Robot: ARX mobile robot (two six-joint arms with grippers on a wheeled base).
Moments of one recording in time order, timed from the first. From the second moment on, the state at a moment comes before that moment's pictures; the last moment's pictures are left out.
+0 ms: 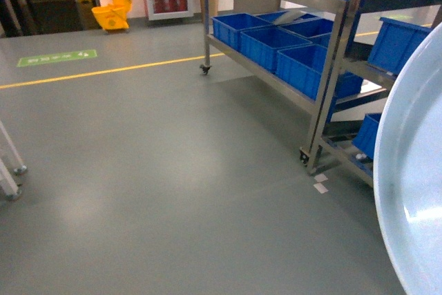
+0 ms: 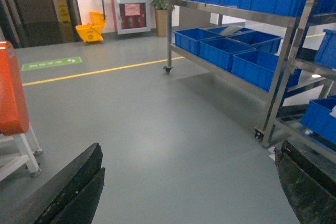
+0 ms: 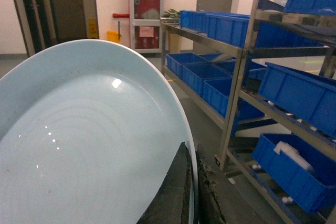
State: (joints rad) left arm 0.00 0.01 0.01 -0.01 0.00 0.00; right arm 0.08 0.13 0.05 0.17 -0.07 -0.01
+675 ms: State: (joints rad) left arm 0.00 0.01 0.01 -0.01 0.00 0.00; right arm 0.08 0.13 0.05 0.17 -0.08 -0.01
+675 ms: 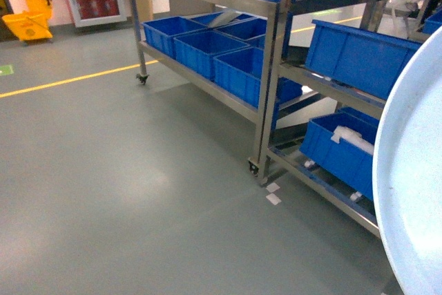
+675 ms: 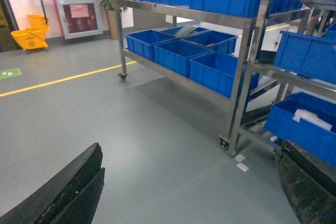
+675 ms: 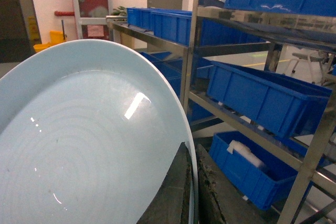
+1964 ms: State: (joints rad) left arm 0.00 0.01 0.01 -0.01 0.00 0.00; right arm 0.08 0.13 0.05 0.17 -0.07 -0.01
